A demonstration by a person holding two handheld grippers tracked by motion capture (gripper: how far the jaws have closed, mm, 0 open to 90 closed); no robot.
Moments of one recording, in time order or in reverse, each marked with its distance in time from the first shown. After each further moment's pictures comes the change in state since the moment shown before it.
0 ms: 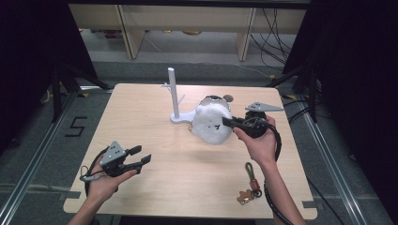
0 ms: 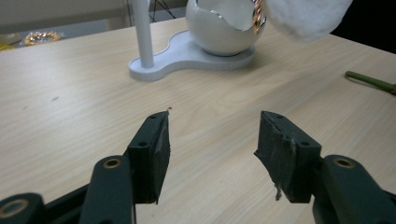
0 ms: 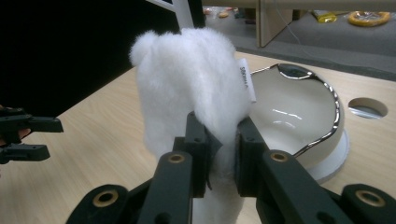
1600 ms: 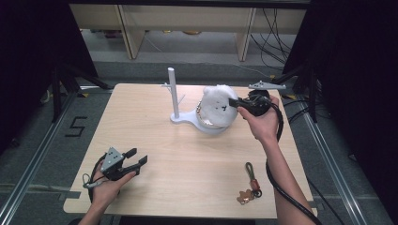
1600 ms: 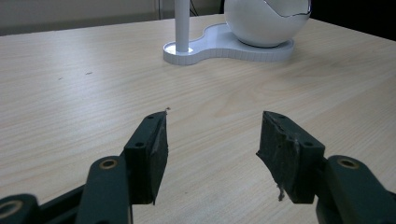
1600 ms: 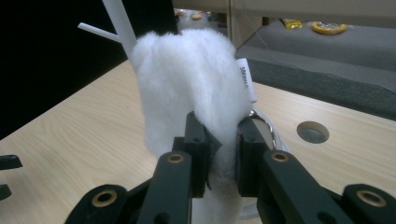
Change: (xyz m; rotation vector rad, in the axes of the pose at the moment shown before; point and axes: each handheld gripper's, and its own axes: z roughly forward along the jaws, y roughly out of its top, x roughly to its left) left arm 0.012 -0.033 0.012 -0.054 0.099 -0.042; right arm -0.034 0.045 0.013 0.014 -0.113 -0.012
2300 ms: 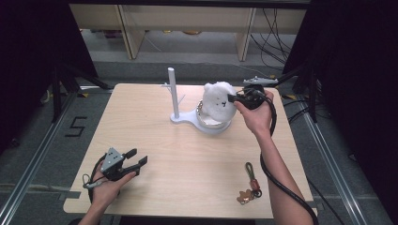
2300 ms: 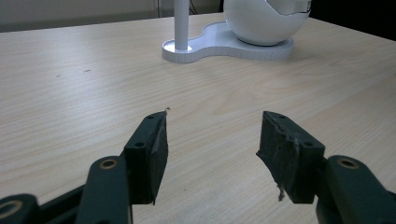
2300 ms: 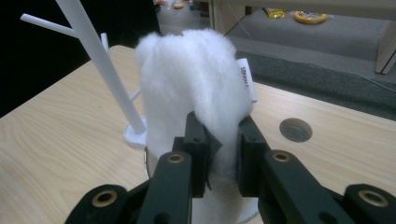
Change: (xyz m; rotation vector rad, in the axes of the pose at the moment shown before) left arm 0.000 -0.001 0.000 0.007 -0.003 -0.003; right arm -0.010 0.008 0.028 0.044 -0.068 0.018
